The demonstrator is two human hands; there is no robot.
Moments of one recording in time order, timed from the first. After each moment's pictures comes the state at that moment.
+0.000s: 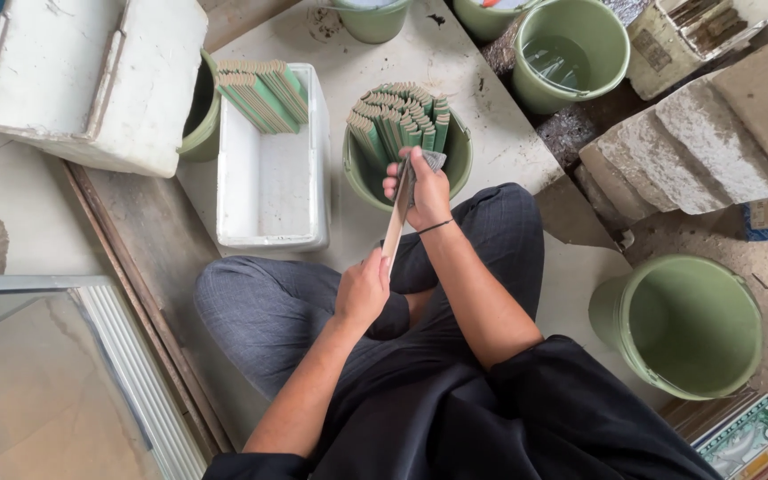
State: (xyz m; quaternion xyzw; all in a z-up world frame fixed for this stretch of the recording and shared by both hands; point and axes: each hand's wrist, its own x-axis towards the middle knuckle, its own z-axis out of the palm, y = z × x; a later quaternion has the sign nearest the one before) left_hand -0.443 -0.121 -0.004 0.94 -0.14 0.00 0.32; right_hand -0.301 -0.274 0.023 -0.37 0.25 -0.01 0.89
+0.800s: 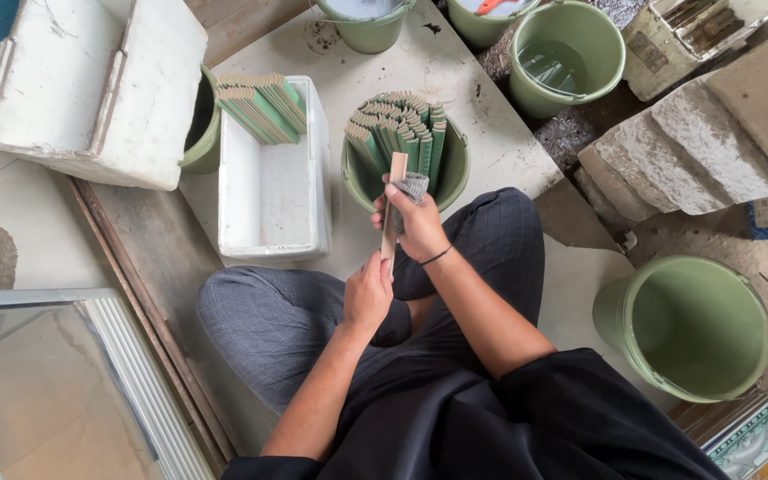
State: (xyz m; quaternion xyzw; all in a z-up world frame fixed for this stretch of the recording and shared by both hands) left_hand -0.440 -0.137 -0.039 0.93 -0.12 0.12 0.34; right_hand -0.342 -0.260 0.021 -0.40 0.16 0.01 0.90
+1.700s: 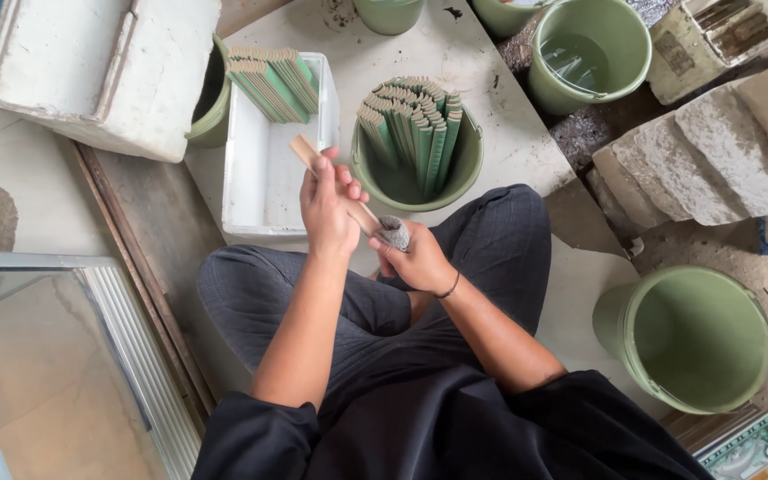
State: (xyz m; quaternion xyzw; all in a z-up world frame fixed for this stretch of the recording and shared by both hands) left_hand -0.337 -0.130 0.104 0.45 0.15 0.04 0.88; right_hand -0.408 -0.263 0.095 -0.73 -0.06 0.10 0.68
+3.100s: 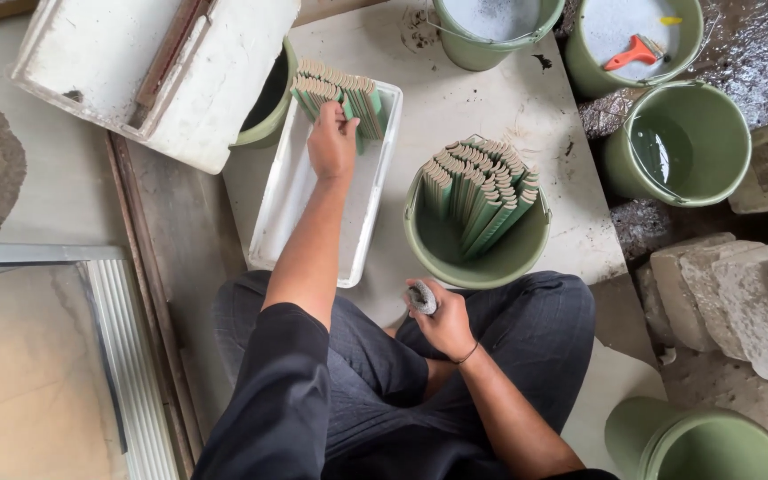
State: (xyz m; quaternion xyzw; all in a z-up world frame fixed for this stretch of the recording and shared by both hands) left_hand -0.090 -0.021 -0.105 0.90 0.12 0.27 0.31; right_hand -0.364 -0.258 -0.016 -0.82 -0.06 0.09 0.56
